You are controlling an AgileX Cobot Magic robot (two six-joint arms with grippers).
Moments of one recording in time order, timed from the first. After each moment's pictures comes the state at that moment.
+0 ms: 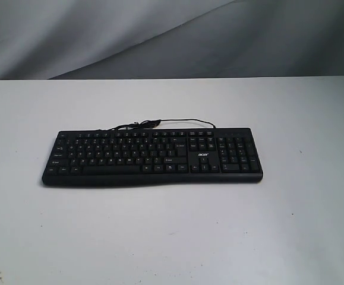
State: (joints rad) left arm 0.15 0.00 0.00 0.07 0.29 -0.12; right arm -0.12 0.00 -0.15 0.14 0.27 0.03
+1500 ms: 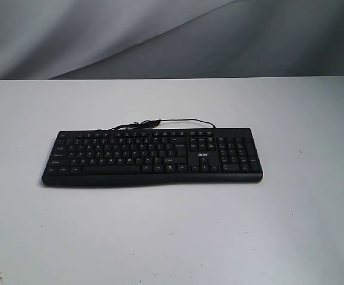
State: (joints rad) left arm 0.15 0.00 0.00 0.07 0.29 -0.12; right arm -0.12 0.00 0.00 0.07 0.33 -0.02
